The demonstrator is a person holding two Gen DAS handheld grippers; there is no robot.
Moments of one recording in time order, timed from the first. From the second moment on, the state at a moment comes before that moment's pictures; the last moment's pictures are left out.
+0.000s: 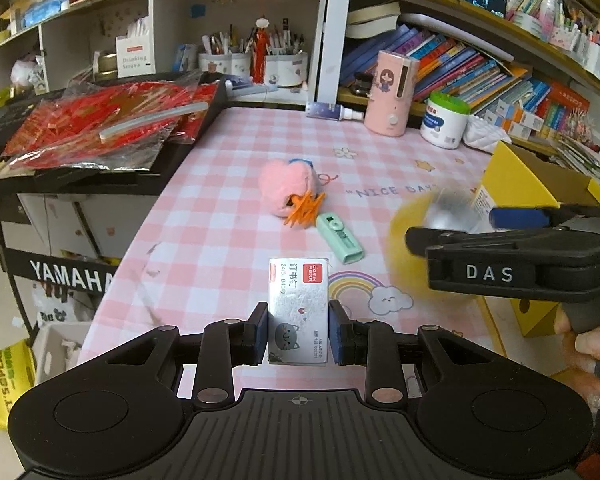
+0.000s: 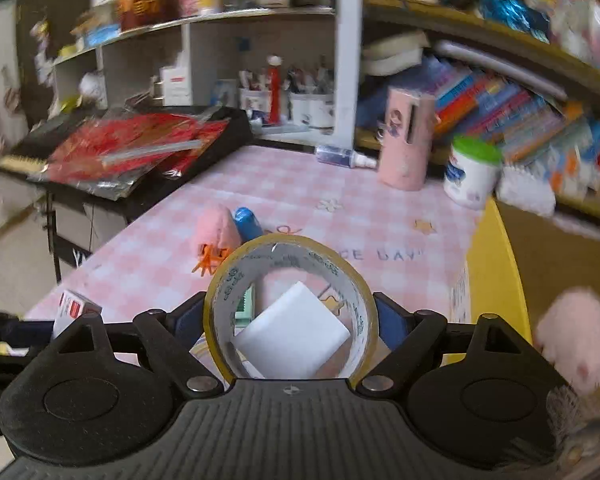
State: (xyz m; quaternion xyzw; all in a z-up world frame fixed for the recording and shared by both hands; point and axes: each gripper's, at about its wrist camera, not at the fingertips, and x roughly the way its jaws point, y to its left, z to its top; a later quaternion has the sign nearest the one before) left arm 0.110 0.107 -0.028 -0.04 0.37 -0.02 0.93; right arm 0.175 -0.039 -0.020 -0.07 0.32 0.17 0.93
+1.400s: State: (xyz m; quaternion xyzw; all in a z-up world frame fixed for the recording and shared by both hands) left arm 0.070 0.091 -0.015 -0.02 0.35 -0.05 0.94; right arm 0.135 -0.064 -0.022 -0.02 0.38 0.15 0.91
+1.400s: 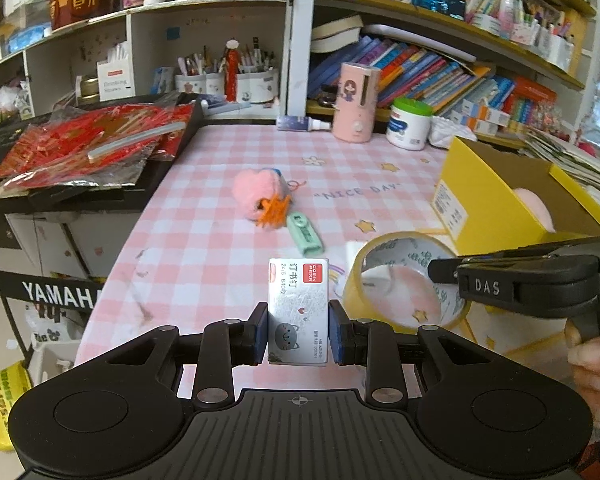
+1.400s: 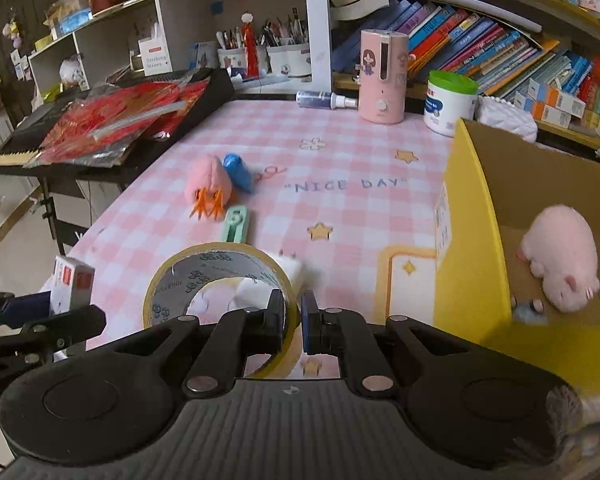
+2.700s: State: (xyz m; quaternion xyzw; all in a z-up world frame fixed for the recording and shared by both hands) left arm -0.021 -0.006 -0.022 0.06 0.35 -0.26 0.90; right arm -0.046 -0.173 -0.035 0.08 0.40 -0.06 0.91
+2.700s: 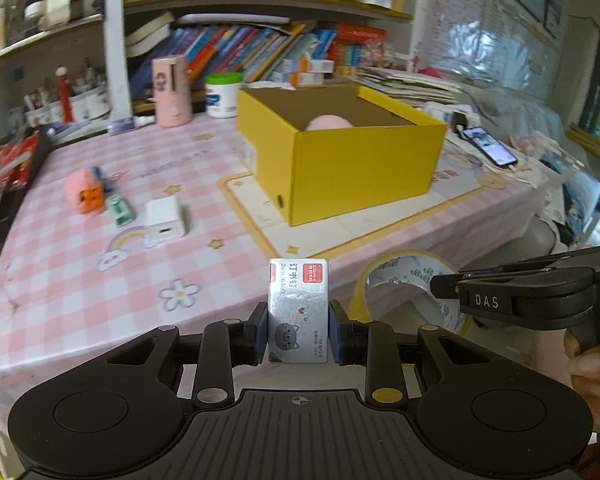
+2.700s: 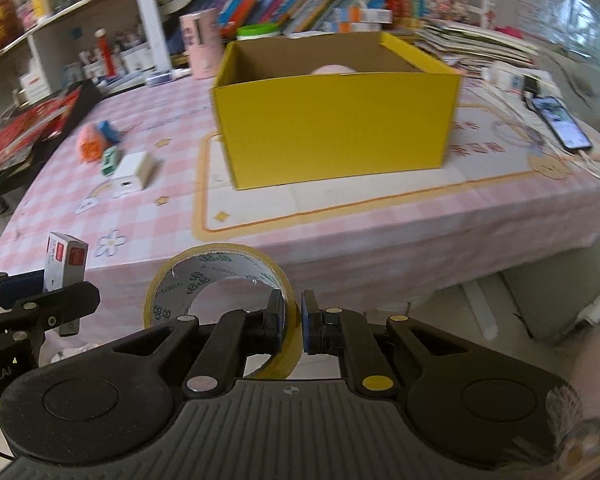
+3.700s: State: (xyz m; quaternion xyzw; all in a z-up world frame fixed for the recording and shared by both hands) left arm 0.027 -0.075 0.017 0.08 0.28 -0.30 0.91; right arm -0.010 -0.245 0.003 0.10 0.35 -0.10 0.93
